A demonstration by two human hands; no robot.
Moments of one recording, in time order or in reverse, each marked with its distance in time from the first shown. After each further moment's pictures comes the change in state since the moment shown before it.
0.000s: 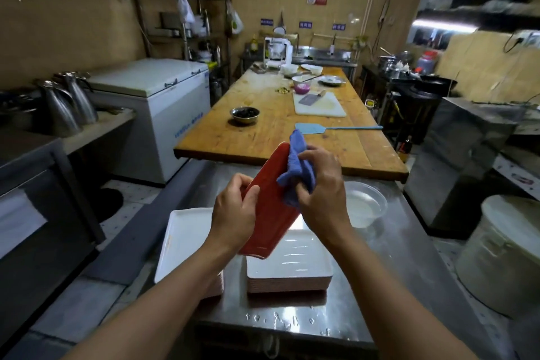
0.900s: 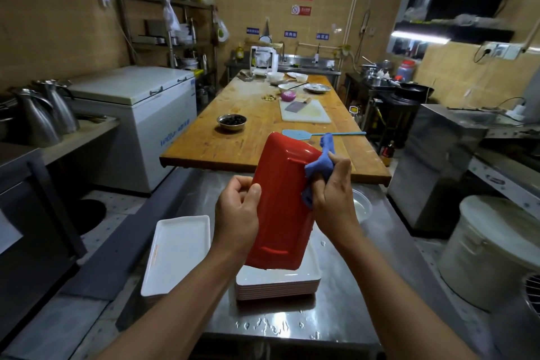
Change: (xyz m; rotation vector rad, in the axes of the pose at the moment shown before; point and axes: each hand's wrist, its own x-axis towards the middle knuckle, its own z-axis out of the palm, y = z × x) left_hand -0.012 0.041 0.010 -0.467 -0.013 -0.173; right_hand 0.003 0.019 -0.027 0.106 0.067 0.139
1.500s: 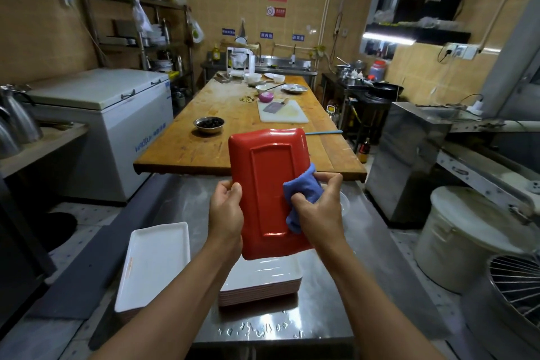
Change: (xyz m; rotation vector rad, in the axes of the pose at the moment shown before) left_hand 0.019 -0.018 0.029 -0.313 0.029 -0.271; right_hand -0.022 -0.001 -0.016 0.147 0.035 0.329
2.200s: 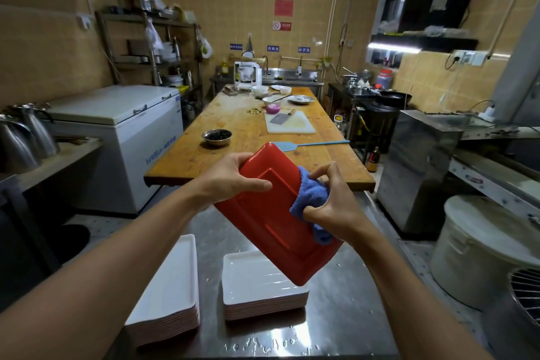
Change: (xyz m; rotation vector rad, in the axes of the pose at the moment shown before) left_hand 0.040 0.091 -0.001 0.715 -0.632 0.096; right_hand 0.034 -0.017 -0.034 -0.186 -0.342 -0.161
